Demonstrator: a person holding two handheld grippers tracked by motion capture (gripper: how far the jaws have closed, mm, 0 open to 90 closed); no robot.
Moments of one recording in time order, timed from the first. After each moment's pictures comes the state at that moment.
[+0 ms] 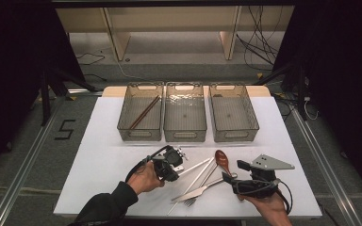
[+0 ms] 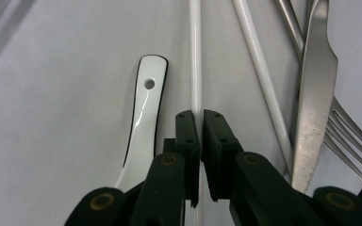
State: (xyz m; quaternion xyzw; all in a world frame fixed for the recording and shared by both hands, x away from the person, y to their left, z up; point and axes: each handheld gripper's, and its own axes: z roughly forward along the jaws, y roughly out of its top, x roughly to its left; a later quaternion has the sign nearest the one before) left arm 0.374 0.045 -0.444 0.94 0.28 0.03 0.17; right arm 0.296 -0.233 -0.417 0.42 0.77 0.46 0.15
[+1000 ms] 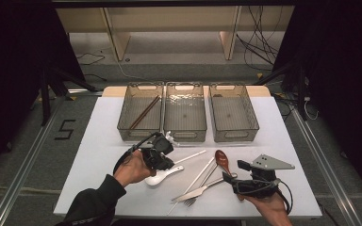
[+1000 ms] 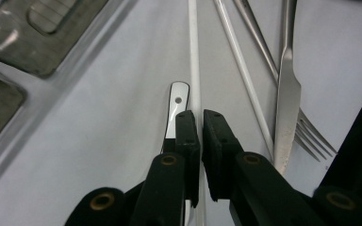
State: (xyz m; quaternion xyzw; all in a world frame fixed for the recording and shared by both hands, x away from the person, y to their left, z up) left arm 0.378 0.073 -0.386 0.93 0.28 0.05 0.23; right arm 0.296 -0.233 -0.417 0.42 0.77 0.46 0.15
